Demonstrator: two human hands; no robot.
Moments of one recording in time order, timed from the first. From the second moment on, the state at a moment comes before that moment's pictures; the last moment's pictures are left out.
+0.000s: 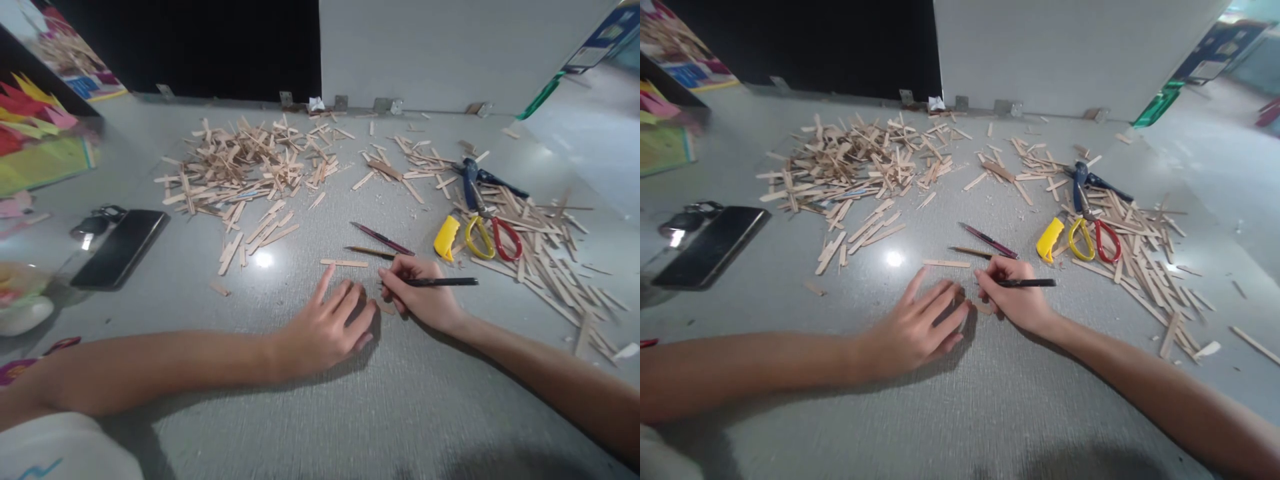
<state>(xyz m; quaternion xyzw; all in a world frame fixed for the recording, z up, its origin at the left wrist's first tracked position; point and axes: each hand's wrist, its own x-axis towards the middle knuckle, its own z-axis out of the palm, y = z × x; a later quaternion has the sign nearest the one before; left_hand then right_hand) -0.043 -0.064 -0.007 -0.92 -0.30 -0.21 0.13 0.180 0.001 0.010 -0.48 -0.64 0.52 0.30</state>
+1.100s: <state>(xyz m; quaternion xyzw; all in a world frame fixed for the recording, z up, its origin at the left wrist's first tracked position) -0.048 -0.037 -0.016 -0.87 -0.41 -0.21 -0.18 0.180 0.000 0.008 -0.48 -0.63 0.52 0.33</state>
